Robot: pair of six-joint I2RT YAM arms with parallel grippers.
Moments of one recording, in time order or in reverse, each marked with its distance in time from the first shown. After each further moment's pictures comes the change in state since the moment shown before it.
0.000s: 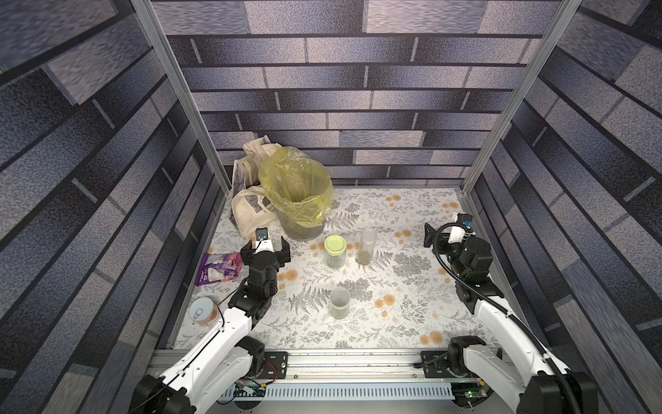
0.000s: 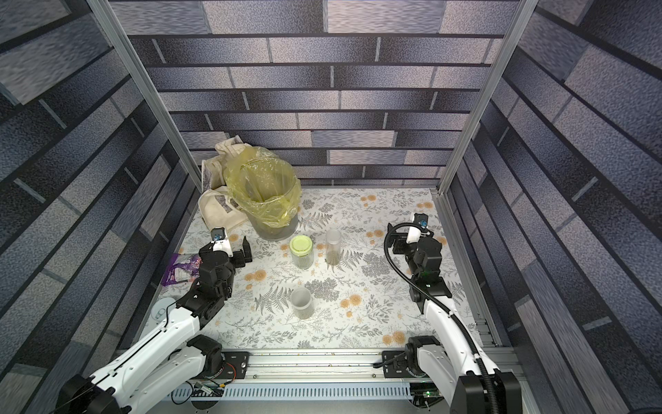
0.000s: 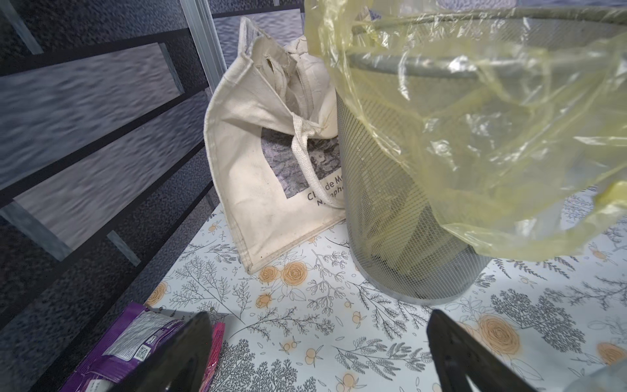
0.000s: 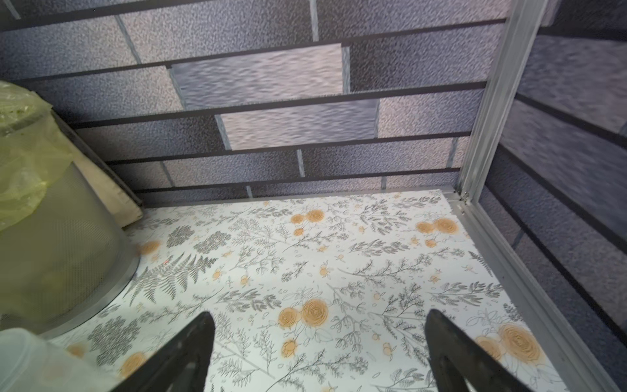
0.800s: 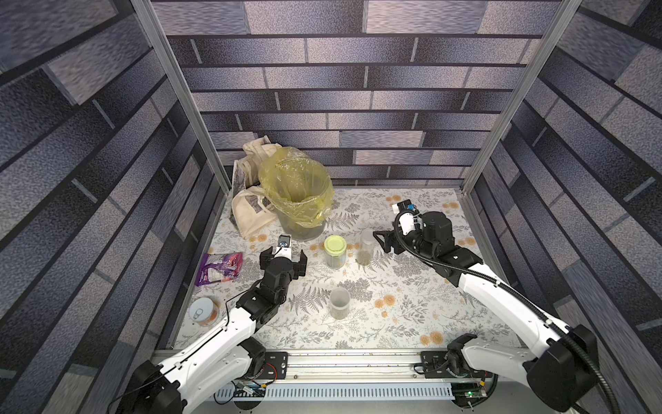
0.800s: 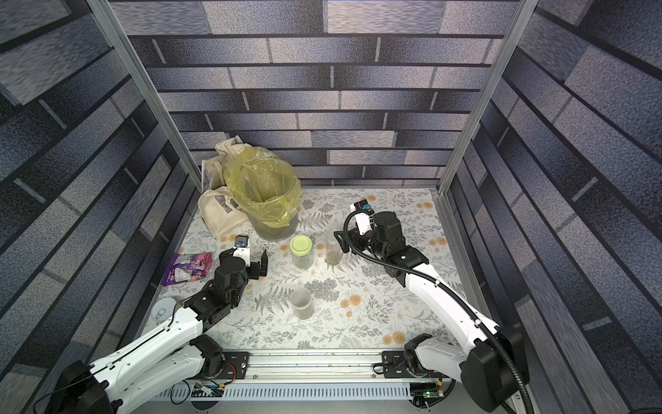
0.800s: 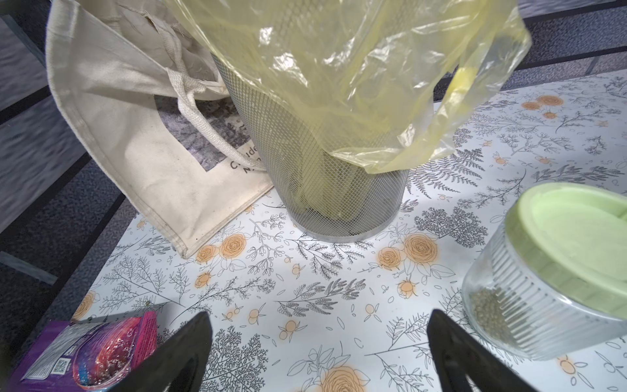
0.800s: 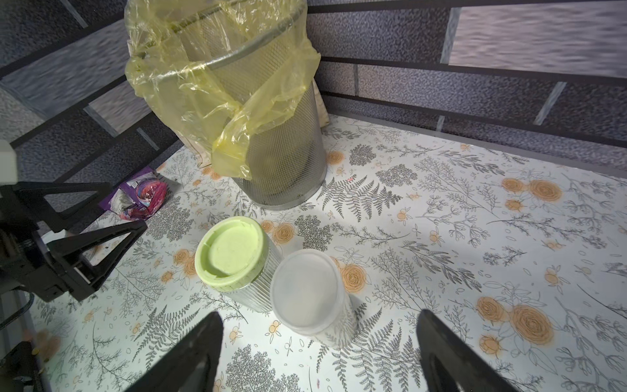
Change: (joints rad) left arm -0.168 0.051 0.000 -0.092 0.049 -0.001; right arm 0.403 0.277 0.422 -0.401 -0.200 -0.005
